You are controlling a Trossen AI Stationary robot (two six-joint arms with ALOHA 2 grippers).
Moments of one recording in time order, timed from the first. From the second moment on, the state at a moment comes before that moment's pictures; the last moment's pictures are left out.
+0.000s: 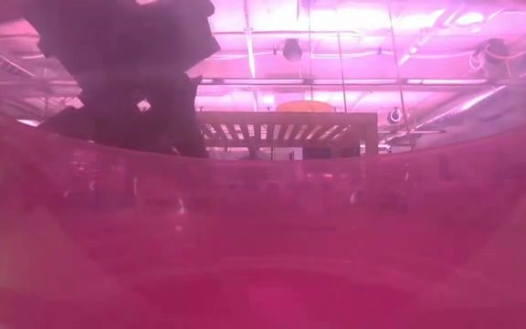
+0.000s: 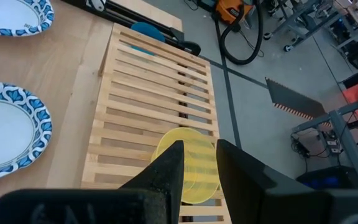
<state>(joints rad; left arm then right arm) -0.55 1.95 1.23 -0.55 -0.70 0.18 -0.39 1.26 1.66 -0.94 0.02 -0.61</state>
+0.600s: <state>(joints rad) -0.52 1.95 1.23 -0.52 -0.58 0.19 -0.39 1.20 1.66 -0.94 0.02 -0.61</state>
